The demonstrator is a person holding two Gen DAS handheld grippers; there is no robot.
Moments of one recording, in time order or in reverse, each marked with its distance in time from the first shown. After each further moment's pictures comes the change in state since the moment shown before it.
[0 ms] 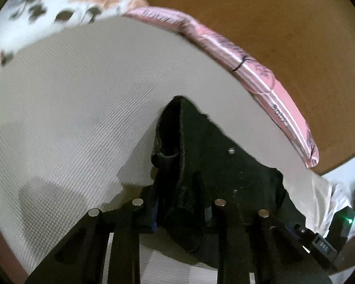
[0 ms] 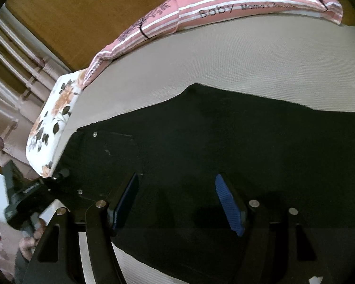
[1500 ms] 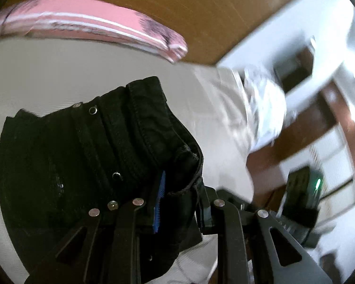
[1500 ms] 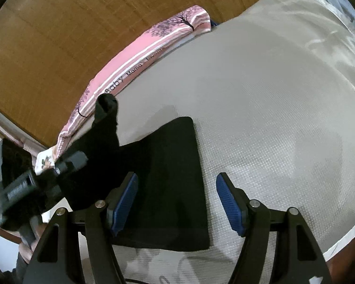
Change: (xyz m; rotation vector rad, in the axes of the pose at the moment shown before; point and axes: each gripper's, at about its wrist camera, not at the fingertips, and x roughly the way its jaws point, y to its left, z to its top) left arm 0.070 -0.353 -0.136 0.587 0.416 -0.552; right arm -0.170 -0.181 -0.063 0.362 -0.266 -0.116
